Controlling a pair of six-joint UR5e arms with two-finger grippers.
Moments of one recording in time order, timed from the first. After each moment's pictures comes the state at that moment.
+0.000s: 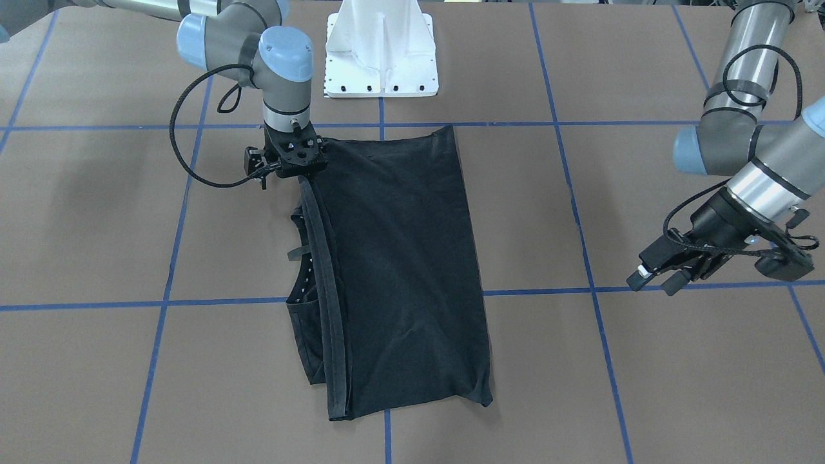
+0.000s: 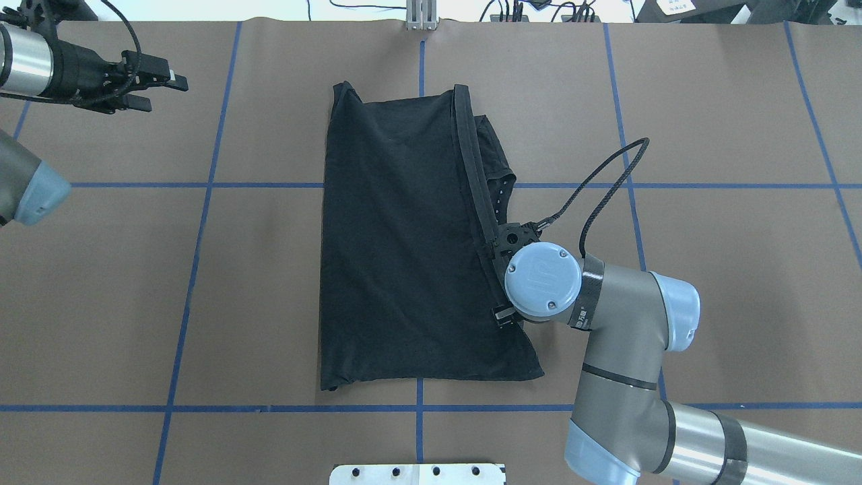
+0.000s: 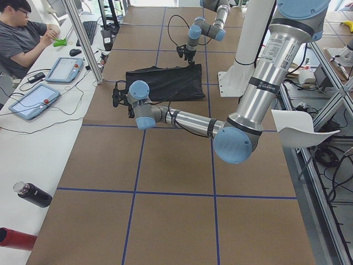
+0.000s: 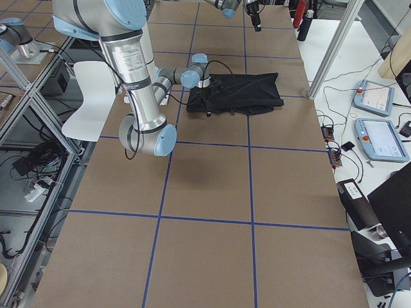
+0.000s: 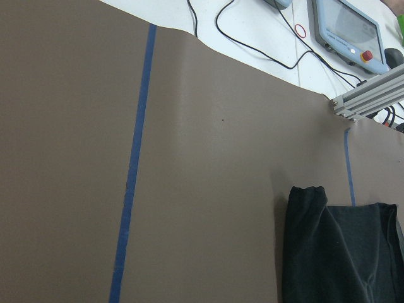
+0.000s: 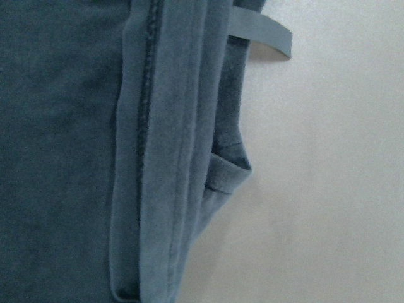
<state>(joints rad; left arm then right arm) -1.09 -1.94 -1.38 -2.65 -2.22 -1.30 0.39 -1.10 1.81 -1.71 1.66 0.88</state>
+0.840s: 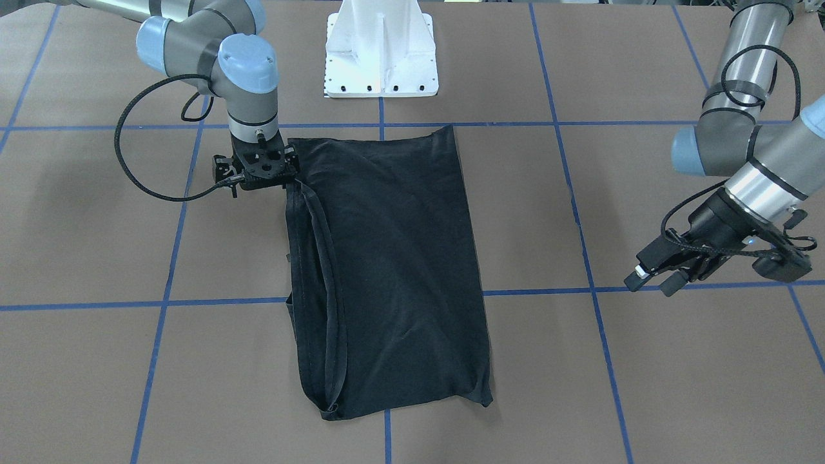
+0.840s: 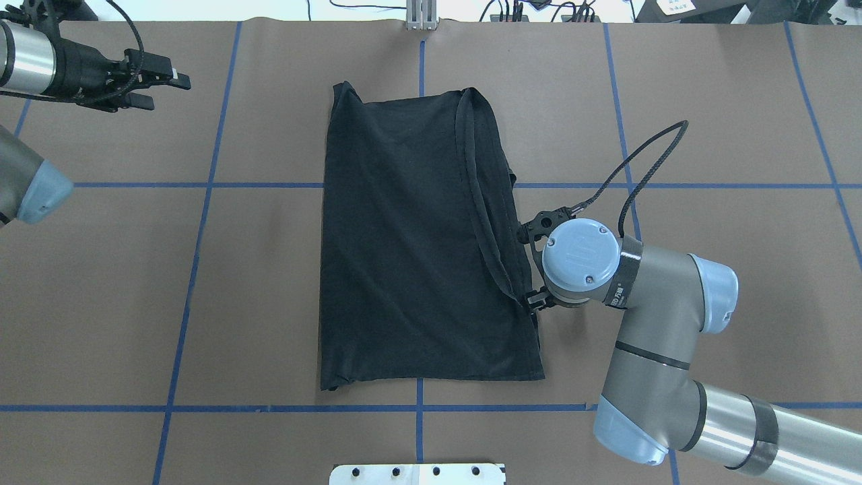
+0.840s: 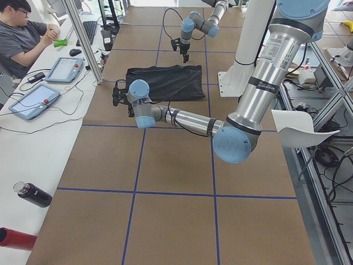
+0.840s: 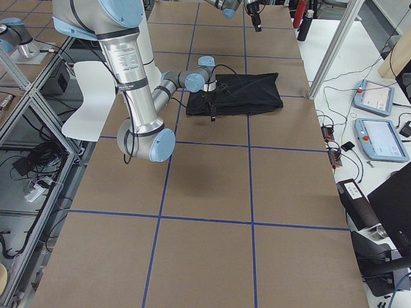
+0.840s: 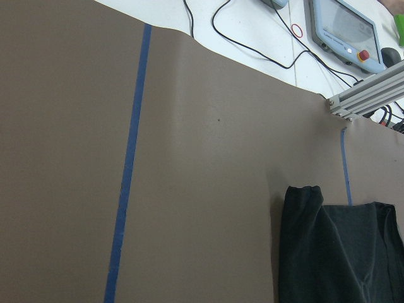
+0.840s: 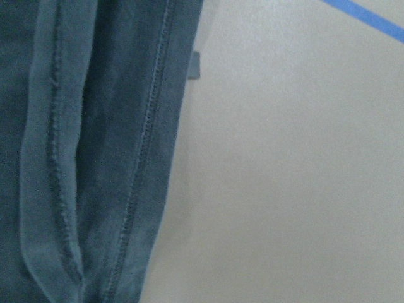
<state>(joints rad) -1.09 -1.95 -1.38 -2.65 -2.22 -1.30 0.48 -1.15 1.86 -1.70 1.74 0.85</state>
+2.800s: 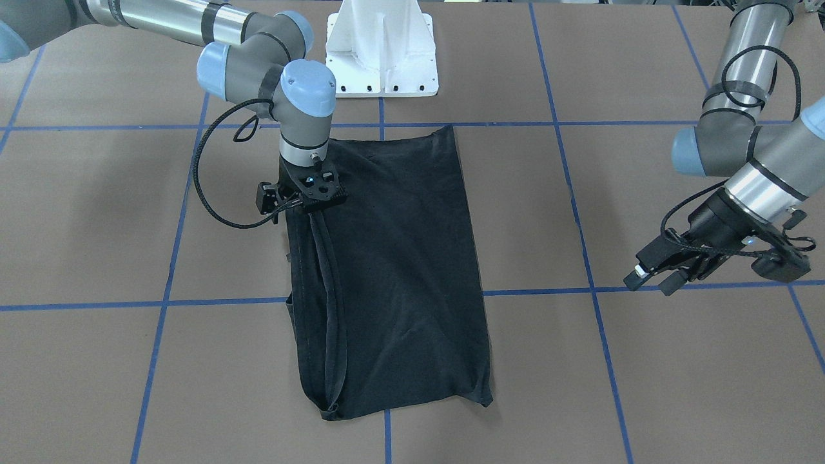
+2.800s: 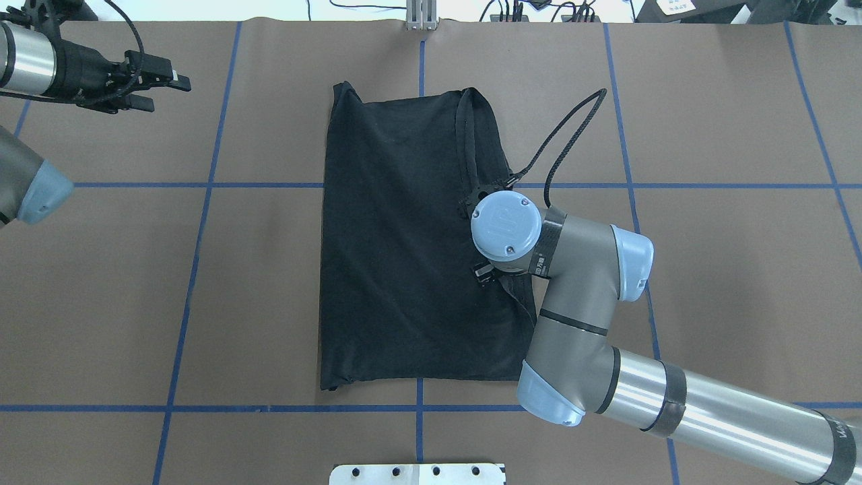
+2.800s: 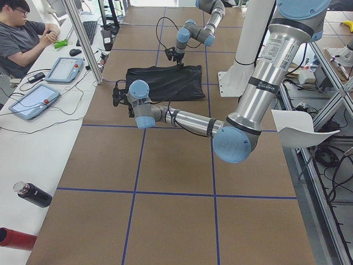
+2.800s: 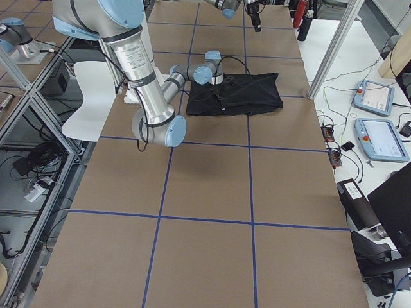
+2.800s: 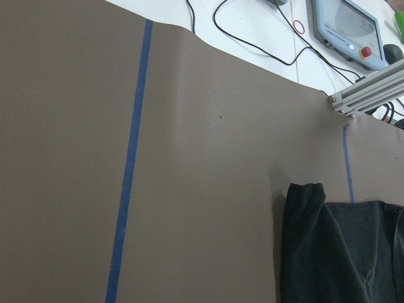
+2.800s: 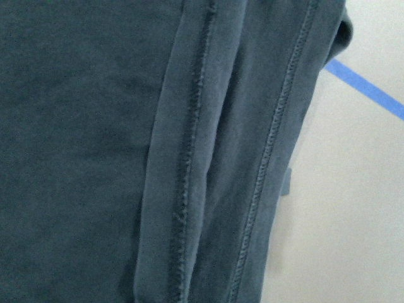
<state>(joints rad) -1.09 -1.95 -1.37 -2.65 -2.23 -1.30 0.47 -0.97 1.65 -1.70 1.64 0.74</state>
